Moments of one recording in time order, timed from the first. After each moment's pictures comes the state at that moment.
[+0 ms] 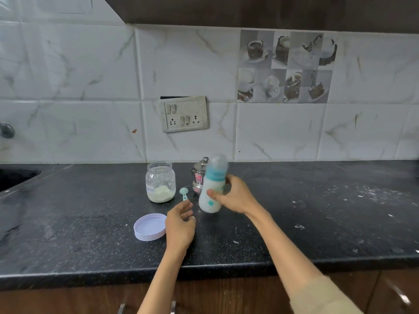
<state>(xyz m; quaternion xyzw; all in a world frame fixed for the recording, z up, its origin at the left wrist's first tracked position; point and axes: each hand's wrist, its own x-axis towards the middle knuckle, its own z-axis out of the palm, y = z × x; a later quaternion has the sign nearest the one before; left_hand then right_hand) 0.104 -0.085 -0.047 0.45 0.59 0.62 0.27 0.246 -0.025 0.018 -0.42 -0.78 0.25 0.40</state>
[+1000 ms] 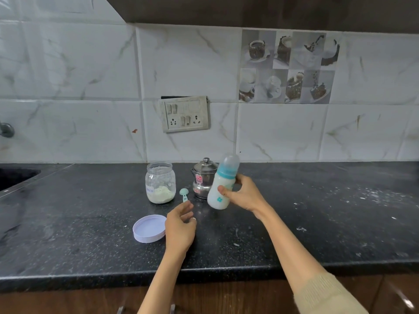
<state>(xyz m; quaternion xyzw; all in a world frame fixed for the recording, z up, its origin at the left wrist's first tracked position) 0.107 -0.092 -0.041 0.45 0.59 0.61 0.27 0.262 -0.007 0.014 -0.43 -0.73 0.31 0.44</state>
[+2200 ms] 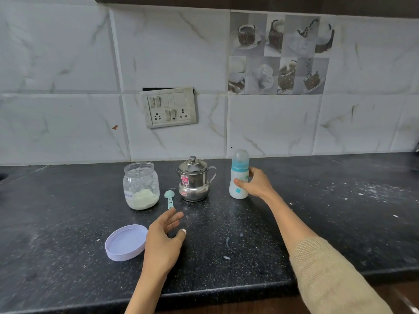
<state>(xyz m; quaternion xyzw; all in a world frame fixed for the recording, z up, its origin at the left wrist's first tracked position) 0.104 -0.086 -0.047 0.49 0.60 0.57 0.28 0.313 0.083 0.005 -0.55 -0.67 0.27 0.41</state>
